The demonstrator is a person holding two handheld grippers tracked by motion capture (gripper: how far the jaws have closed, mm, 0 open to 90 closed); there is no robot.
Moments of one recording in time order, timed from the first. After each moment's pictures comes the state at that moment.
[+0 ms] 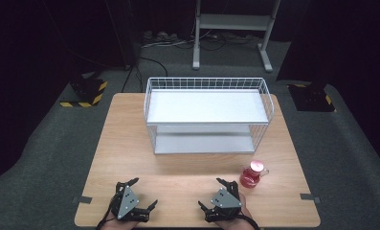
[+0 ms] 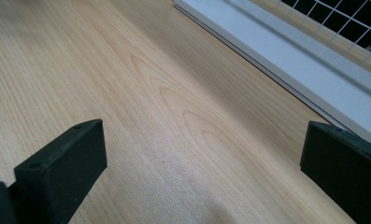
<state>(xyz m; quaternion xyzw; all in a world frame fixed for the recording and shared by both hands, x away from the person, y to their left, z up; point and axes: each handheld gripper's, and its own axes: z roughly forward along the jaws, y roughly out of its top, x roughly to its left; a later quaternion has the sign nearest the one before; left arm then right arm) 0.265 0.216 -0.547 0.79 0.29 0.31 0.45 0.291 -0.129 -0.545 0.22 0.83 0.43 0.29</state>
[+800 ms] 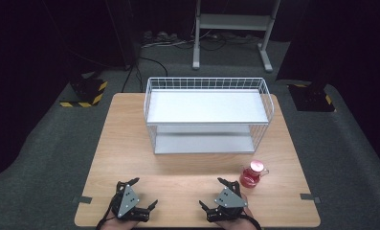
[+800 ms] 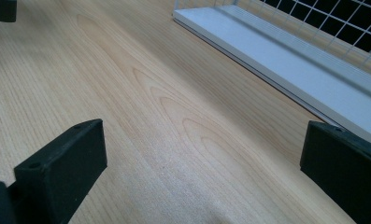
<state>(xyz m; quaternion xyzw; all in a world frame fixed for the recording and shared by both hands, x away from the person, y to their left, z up) 0.267 0.215 -0.547 0.79 0.28 0.30 0.44 0.291 -0.135 -0.544 0.23 0.81 0.46 0.27</state>
